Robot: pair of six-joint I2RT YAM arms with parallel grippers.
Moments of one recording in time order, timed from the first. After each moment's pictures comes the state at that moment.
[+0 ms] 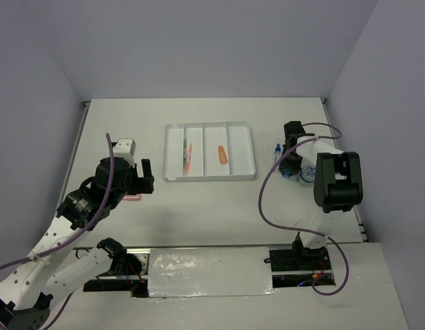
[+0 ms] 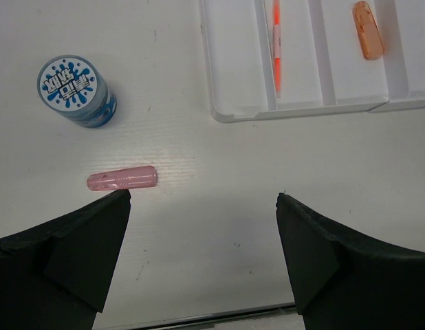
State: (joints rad) left arm -0.54 0.73 0.92 -0.79 -0.34 -0.38; right arm 0.01 1.78 1.10 -0.59 0.19 0.34
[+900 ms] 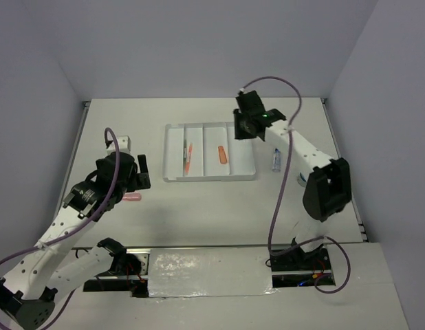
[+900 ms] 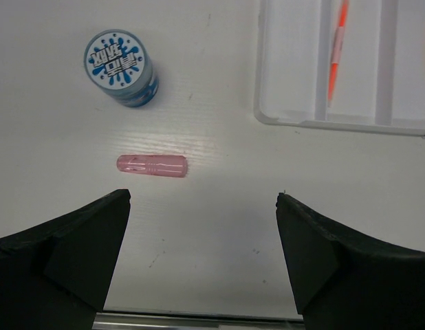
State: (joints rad) left arm -0.51 0.80 0.92 -0.83 -0.43 -0.43; right arm 0.40 1.67 1.46 -0.66 0.19 0.32
